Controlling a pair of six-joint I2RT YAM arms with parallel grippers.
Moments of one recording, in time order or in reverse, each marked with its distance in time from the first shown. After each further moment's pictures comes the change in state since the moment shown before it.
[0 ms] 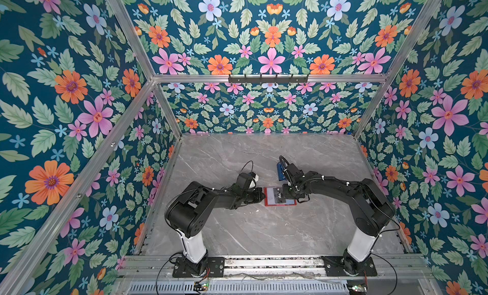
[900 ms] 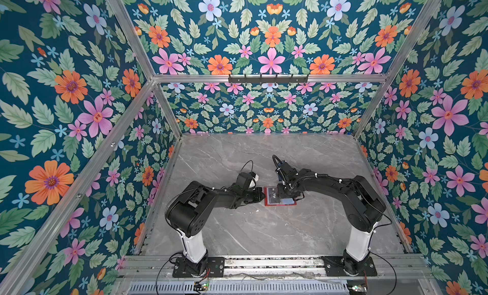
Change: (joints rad) left arm 0.000 0.006 0.006 -0.003 0.012 0.000; right arm 0.035 0.078 0.098 -0.050 0.003 -0.047
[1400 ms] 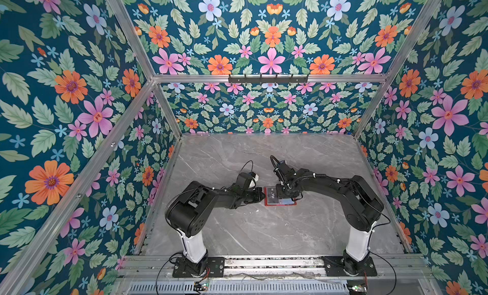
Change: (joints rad) left arm 0.000 0.001 -0.003 0.007 0.001 0.000; right arm 0.018 0.014 0.021 -0.016 0.015 -0.007
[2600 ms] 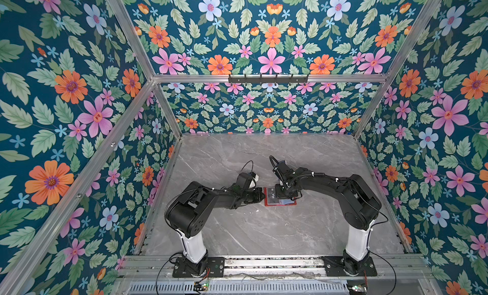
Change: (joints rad) left arm -0.001 -0.008 0.000 -0.012 -0.011 0.005; right arm 0.001 0.023 0.037 -0.037 -0.068 0.027
